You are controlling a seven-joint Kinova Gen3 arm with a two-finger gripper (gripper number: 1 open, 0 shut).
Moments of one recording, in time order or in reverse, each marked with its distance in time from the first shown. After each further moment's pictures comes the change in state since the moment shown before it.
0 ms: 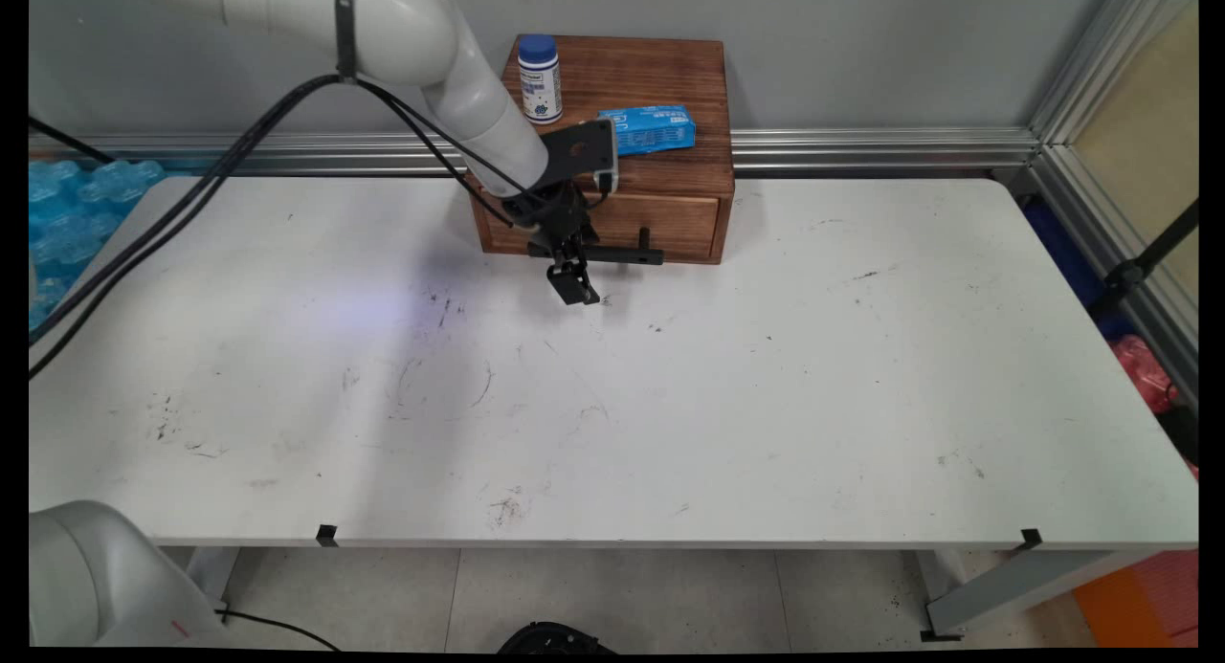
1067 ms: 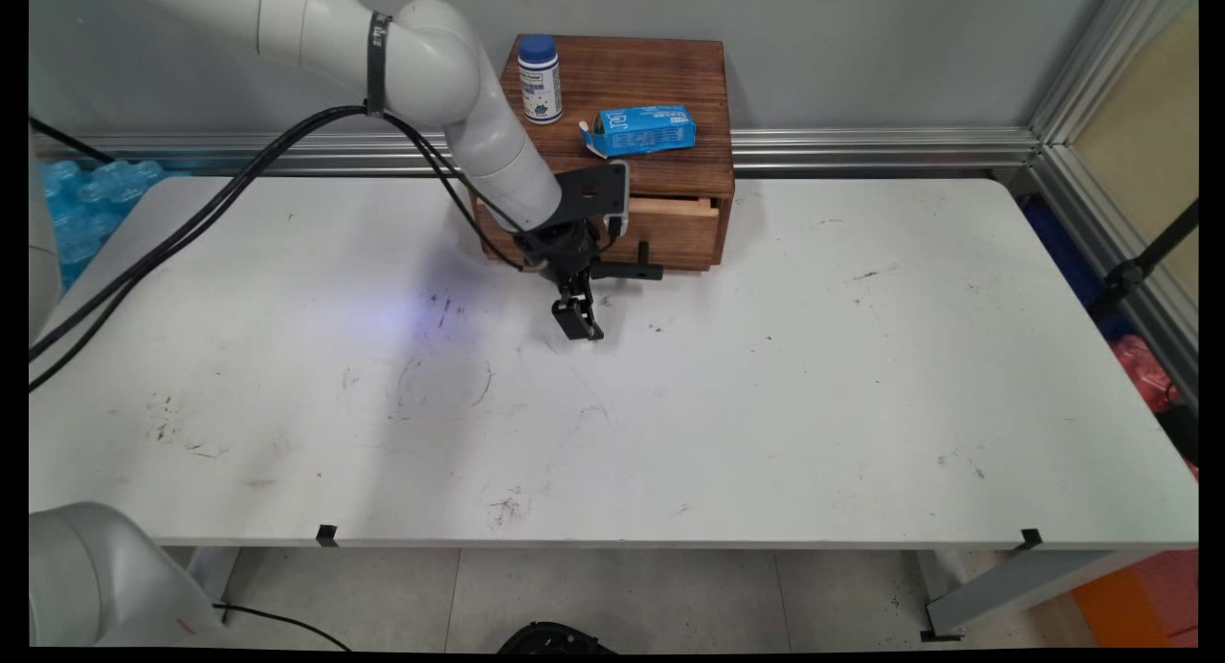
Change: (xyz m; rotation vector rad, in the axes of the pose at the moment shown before) arm 0.003 0.022 0.027 -0.067 -0.015 0.059
